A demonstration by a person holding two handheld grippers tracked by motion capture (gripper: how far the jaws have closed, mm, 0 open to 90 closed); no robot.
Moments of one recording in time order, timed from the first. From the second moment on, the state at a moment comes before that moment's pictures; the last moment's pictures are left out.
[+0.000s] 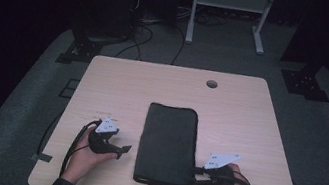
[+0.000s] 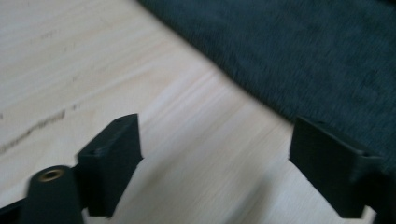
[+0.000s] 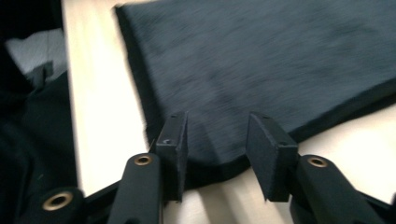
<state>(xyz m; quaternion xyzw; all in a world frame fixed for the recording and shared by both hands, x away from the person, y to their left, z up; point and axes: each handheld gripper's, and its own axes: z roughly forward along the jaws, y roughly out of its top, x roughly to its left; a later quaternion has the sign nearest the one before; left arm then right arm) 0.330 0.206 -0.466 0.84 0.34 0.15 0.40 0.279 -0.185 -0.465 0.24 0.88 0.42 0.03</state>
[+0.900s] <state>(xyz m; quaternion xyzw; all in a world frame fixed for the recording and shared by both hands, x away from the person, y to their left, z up) 0.411 0.172 -0.444 0.84 0.33 0.14 0.40 0.397 -0.192 -0.443 0.32 0.83 0.44 0.12</state>
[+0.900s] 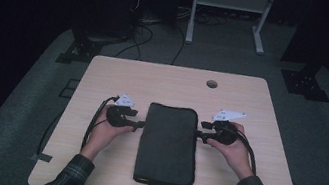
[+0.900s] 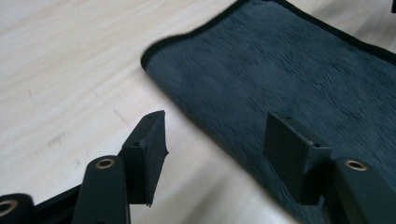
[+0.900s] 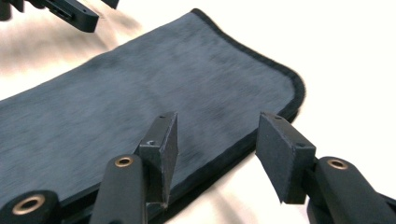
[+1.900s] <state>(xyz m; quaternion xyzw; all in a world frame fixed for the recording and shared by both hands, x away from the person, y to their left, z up) 0.494 0.151 -0.469 0.85 0.37 0.15 0.35 0.487 -0.179 -0.482 0.38 0.82 0.42 0.11</state>
